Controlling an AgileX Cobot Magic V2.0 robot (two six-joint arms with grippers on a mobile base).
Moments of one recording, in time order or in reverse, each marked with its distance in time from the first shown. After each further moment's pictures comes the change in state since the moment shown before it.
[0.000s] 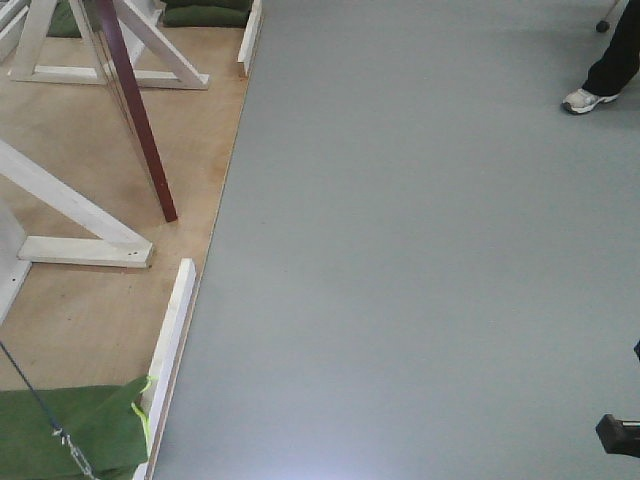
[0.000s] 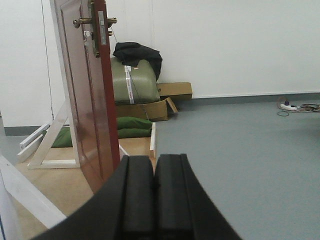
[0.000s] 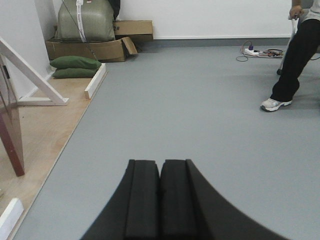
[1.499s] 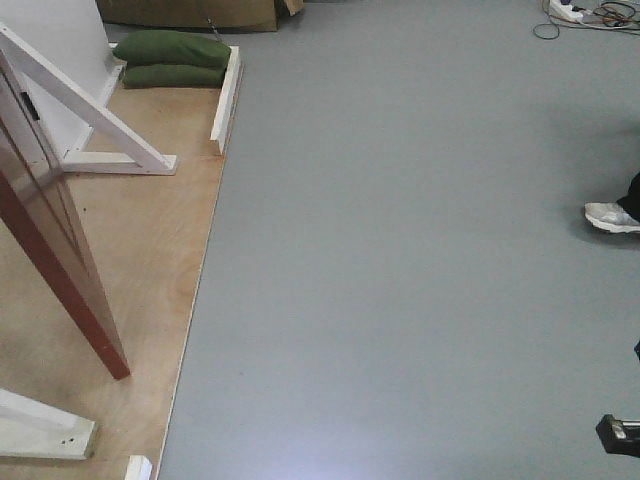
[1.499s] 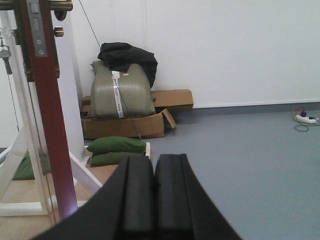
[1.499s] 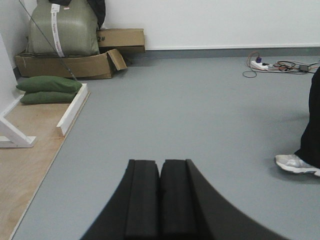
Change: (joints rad) left arm 0.000 0.000 0.000 0.000 0.000 0.000; right arm 0.000 0.000 0.000 0.000 0.000 0.000
